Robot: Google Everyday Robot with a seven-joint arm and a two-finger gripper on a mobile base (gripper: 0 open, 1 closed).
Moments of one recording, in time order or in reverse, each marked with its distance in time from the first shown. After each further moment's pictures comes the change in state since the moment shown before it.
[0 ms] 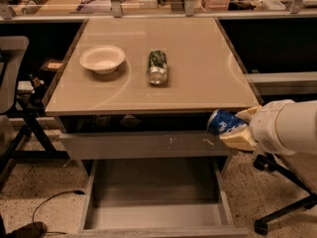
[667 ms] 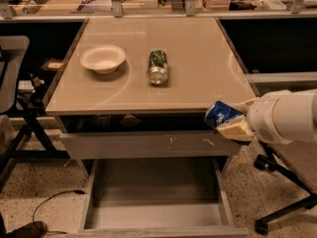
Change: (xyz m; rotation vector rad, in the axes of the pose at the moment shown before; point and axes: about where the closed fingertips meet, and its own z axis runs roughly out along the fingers) arm -0.016 -0.012 0.005 -0.004 -0.022 0.020
